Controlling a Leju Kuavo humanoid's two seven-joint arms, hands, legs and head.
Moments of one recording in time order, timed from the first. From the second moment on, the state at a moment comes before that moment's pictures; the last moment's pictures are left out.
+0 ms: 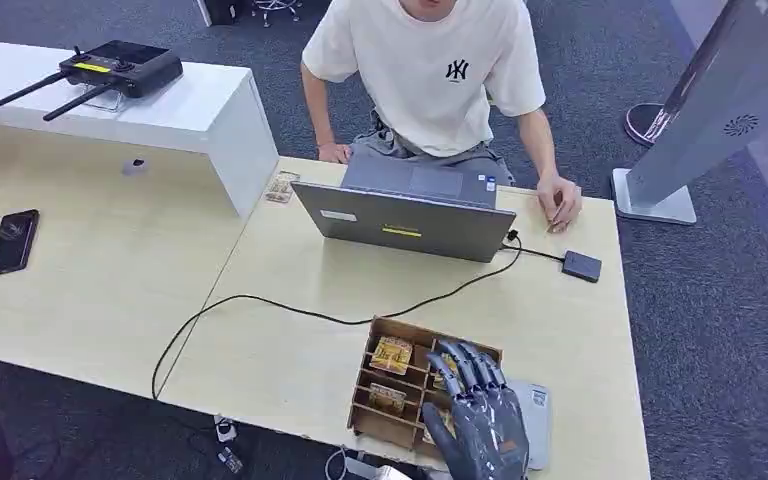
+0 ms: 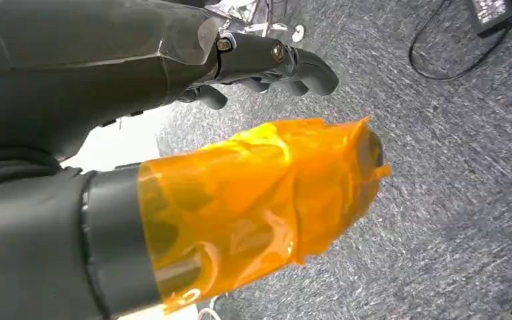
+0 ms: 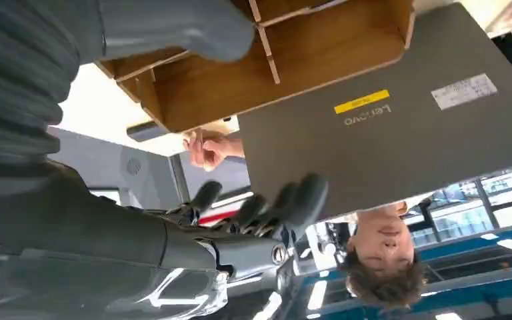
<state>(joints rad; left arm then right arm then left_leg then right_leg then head) 0.01 -0.20 0.57 -0.46 -1.57 -0.08 0.27 0.02 -0.10 0.78 -1.43 1.29 -0.54 0.14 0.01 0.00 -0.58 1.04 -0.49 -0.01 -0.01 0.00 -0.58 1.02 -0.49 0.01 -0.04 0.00</state>
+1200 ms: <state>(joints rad) 0.03 -0.18 0.53 -0.43 -1.53 -0.06 0.27 0.07 -0.09 0.61 -1.51 1.49 -0.56 0.31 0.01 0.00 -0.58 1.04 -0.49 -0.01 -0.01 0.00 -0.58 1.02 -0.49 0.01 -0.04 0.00</state>
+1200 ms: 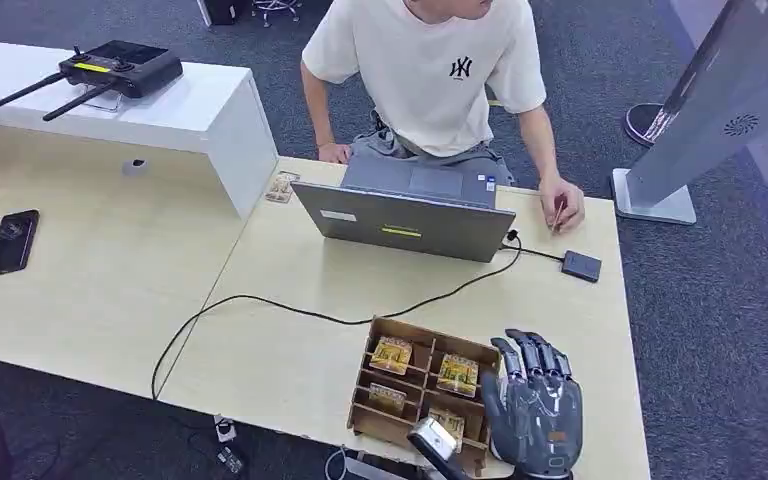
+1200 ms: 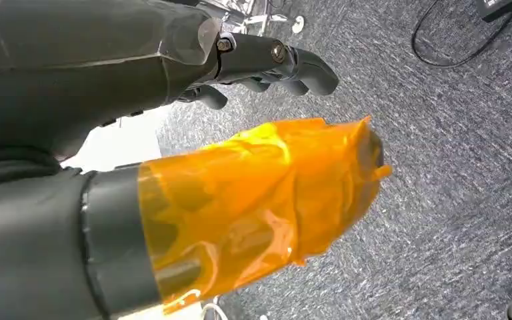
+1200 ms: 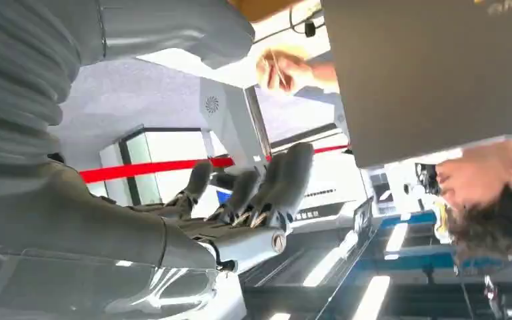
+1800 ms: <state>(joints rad) 0.04 -0.19 0.53 -0.43 -1.54 -0.07 0.27 0.10 -0.09 0.61 -1.55 1.46 -0.56 0.26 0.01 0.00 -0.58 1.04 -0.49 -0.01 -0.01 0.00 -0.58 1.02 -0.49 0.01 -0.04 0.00</state>
